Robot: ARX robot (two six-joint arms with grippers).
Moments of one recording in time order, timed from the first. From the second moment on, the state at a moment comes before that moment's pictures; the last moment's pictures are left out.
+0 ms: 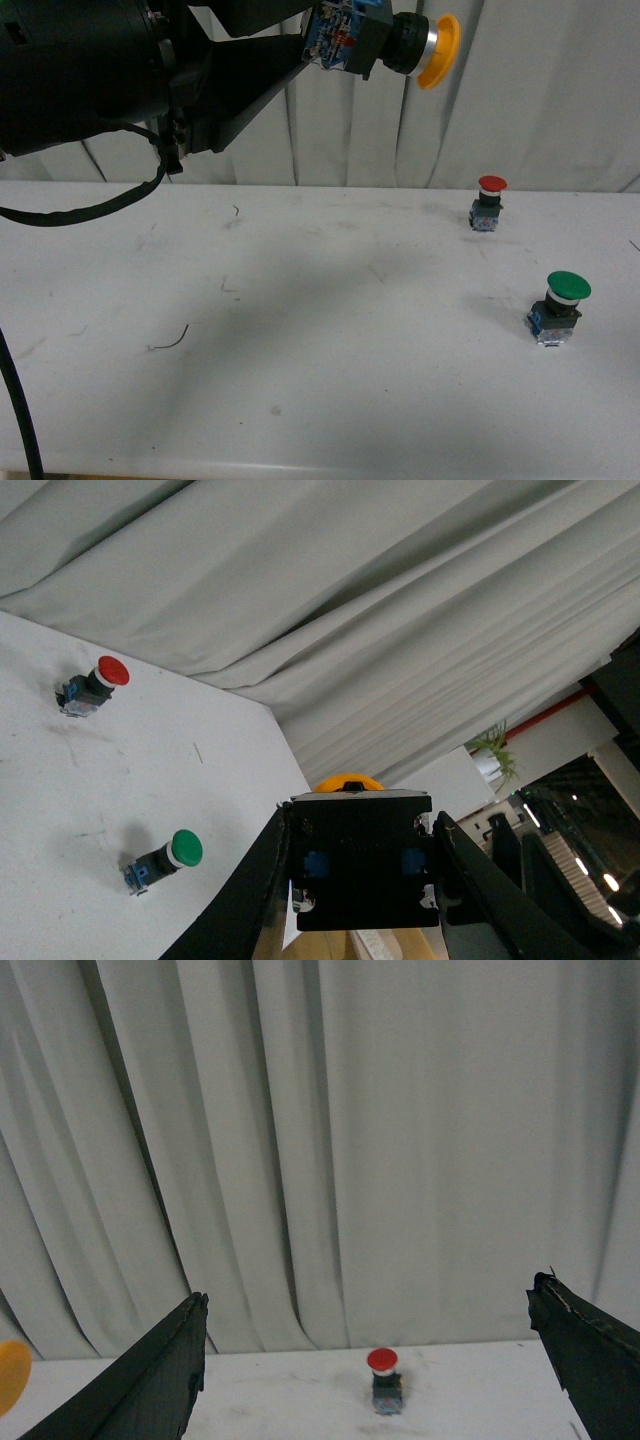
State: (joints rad) left arm -0.31 1.65 0.69 1.11 0.56 -1.00; right arm -0.03 1.14 0.28 1.12 -0.13 0.16
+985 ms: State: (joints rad) left arm -0.32 1.62 0.70 1.07 0.55 -0.99; right arm 0.07 1.85 0.73 1.29 -0.59 1.54
